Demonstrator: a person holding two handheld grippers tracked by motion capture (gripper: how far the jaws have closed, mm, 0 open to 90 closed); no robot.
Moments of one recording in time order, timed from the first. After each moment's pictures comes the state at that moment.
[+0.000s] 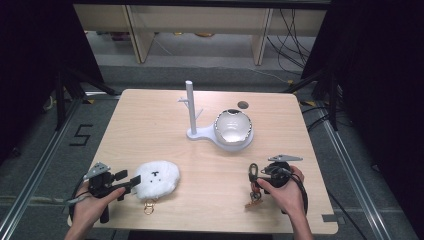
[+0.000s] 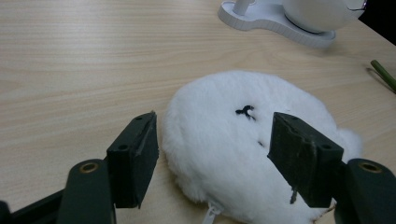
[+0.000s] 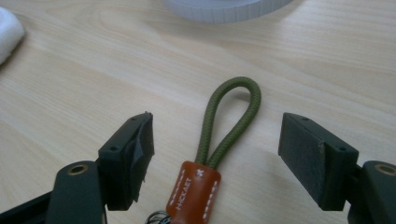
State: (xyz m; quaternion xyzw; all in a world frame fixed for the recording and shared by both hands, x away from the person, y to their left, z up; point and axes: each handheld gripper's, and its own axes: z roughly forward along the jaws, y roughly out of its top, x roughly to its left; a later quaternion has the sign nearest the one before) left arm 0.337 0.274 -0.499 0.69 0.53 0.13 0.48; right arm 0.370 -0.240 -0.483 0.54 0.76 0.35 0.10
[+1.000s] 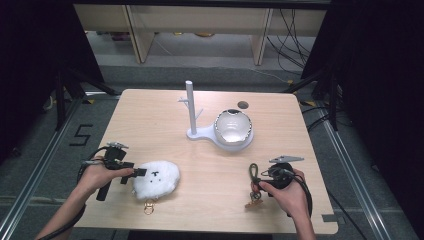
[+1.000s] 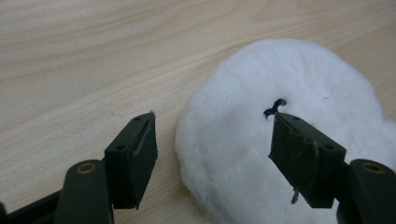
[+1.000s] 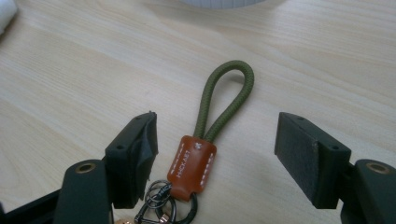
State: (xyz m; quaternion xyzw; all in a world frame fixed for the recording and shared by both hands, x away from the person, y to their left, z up) left arm 0.408 0.265 -0.483 0.80 0.51 0.02 0.32; right arm 0.360 -0.243 -0.470 0.52 0.78 0.32 0.11
